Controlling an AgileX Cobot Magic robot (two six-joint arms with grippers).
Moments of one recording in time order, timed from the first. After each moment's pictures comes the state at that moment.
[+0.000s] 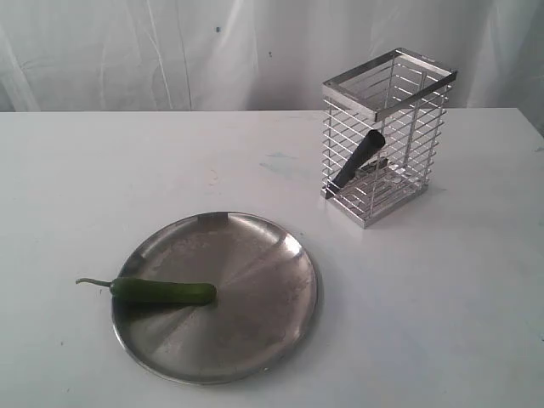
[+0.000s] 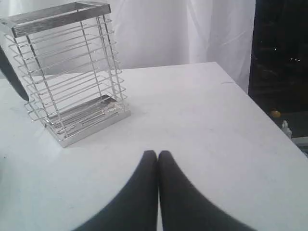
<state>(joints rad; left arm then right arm) -0.24 0.01 0.03 -0.05 0.42 0.14 -0.03 0.00 -0.01 -0.09 0.24 0.11</state>
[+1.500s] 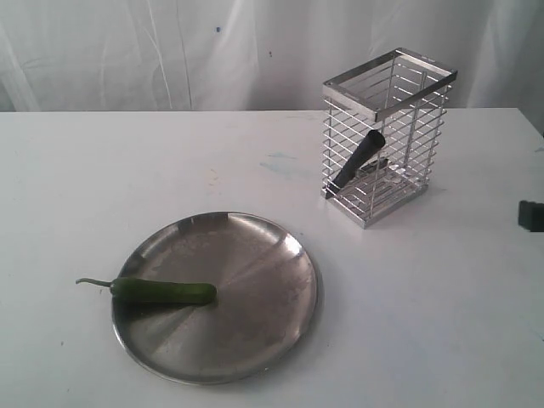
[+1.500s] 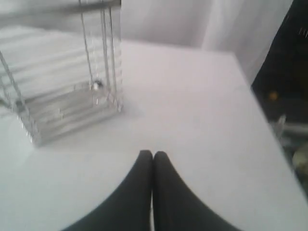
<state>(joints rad) -0.24 0.01 0.03 -0.05 0.42 0.14 -0.02 0.94 -0.44 0.11 0.02 -0.19</state>
